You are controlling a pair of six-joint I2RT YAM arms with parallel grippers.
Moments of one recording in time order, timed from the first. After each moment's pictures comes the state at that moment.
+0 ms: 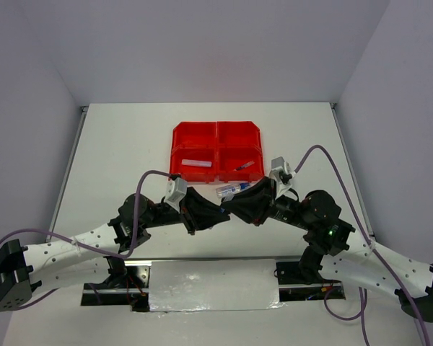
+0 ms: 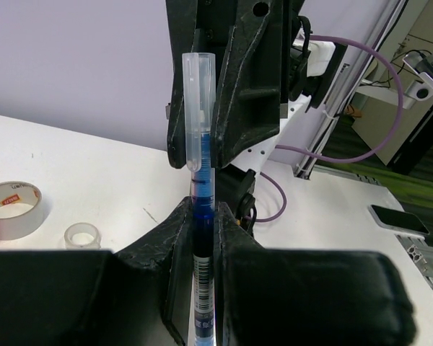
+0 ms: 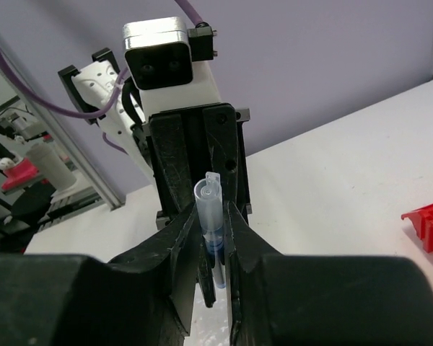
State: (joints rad) left arm -1.01 0.93 0.52 0.72 0.46 -0.39; right arm 1.00 0.61 0.61 0.28 -0.27 0.44
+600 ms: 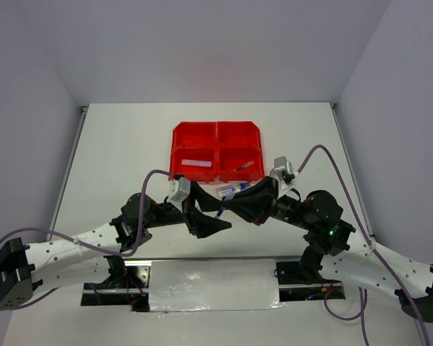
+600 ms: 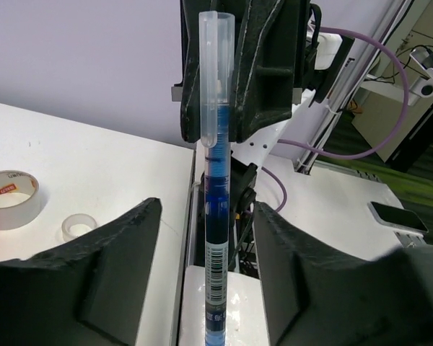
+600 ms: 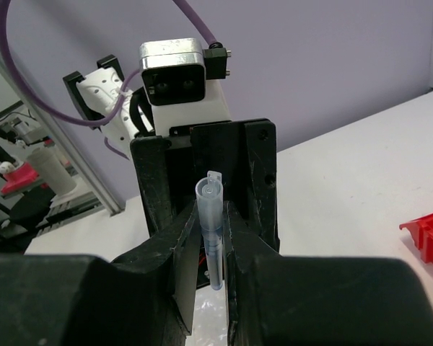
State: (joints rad) left arm -1.01 0.94 0.52 0.70 0.44 -0.40; right arm 1.00 0.60 0.61 0.30 -0.27 0.44
